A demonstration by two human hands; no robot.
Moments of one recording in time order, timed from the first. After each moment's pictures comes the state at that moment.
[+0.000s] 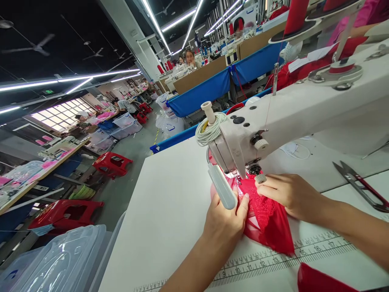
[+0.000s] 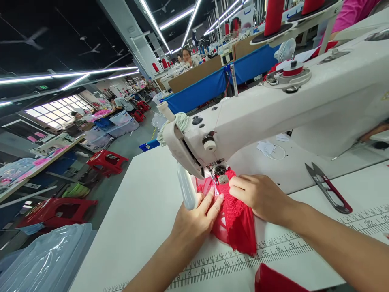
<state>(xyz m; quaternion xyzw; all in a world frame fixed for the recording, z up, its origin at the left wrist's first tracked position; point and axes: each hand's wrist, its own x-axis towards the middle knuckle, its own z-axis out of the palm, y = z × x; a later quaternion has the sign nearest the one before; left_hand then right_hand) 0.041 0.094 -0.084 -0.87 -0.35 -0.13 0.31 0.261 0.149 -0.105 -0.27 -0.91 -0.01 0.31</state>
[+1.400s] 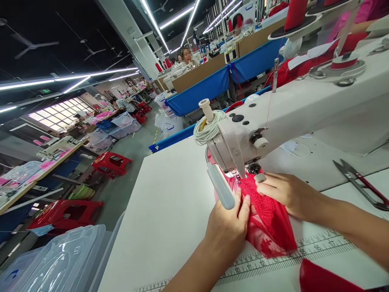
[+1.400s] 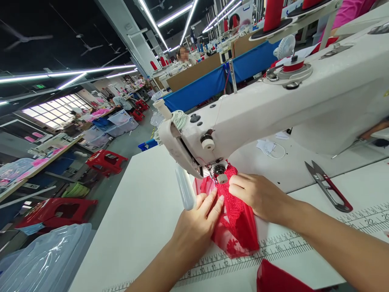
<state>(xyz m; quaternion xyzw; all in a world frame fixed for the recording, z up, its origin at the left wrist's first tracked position) 0.045 0.091 -0.086 -0.90 -0.35 -0.15 0.22 0.260 0.149 -0.105 -0.25 -0.91 0.07 0.32</state>
